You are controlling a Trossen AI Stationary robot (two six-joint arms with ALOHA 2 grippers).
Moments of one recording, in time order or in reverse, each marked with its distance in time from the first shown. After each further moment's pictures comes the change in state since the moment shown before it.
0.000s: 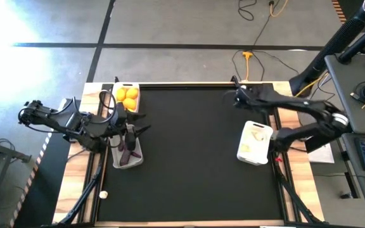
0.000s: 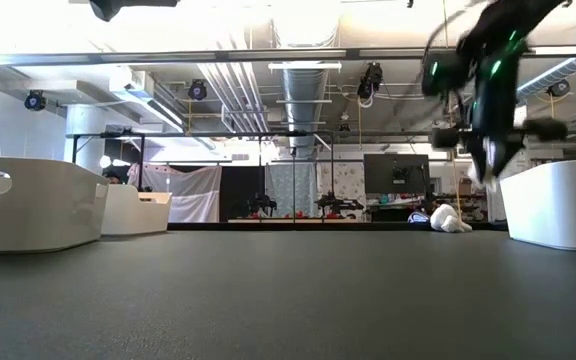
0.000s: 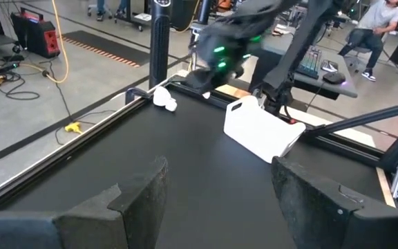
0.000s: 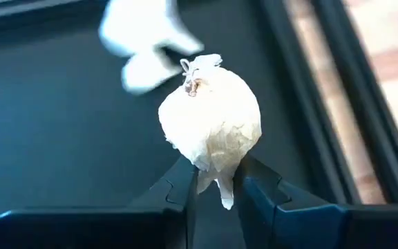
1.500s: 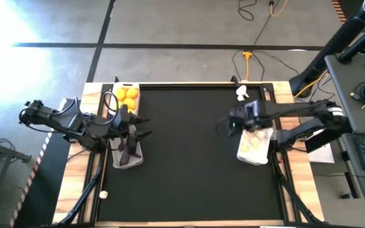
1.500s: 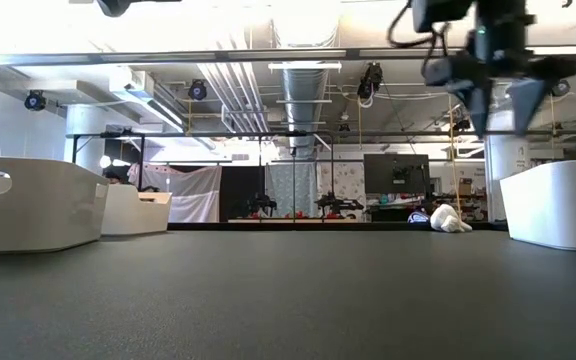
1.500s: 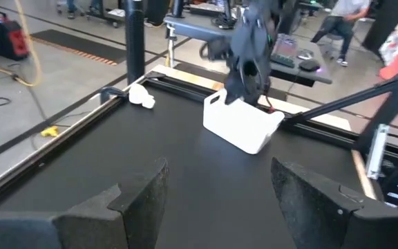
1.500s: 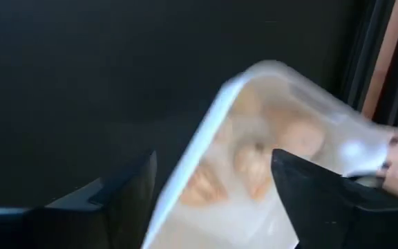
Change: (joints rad) left arm -0.001 0.027 0.000 0.039 0.086 0.048; right arm 0.534 0.037 0.294 -0.448 -0.347 0.089
